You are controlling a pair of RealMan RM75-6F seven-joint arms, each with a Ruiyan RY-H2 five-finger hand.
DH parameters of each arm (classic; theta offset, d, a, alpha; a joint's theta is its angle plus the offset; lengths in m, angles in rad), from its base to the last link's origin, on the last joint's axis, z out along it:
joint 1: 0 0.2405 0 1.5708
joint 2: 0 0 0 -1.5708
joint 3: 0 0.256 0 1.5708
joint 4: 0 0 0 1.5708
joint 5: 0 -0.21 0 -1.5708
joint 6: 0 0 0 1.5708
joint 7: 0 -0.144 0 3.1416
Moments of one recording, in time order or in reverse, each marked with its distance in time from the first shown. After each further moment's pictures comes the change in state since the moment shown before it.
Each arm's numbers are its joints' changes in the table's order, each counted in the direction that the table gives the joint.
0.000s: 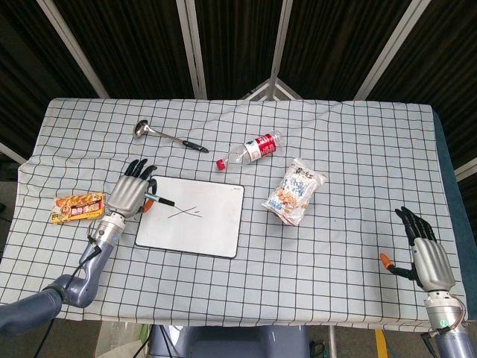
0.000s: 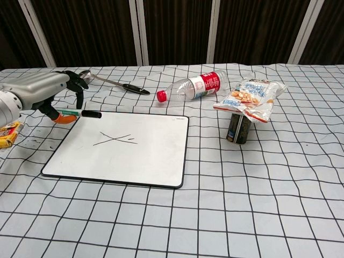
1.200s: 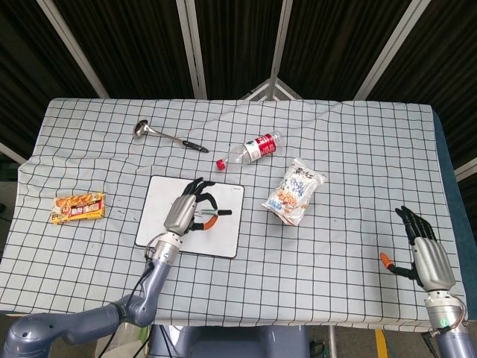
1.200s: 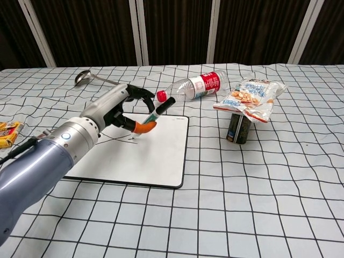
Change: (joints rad) left arm -0.036 0.332 -0.122 0.069 0.041 -0.088 0.369; right arm 0.000 -0.001 0.001 -0.003 0.006 -0.001 -0.016
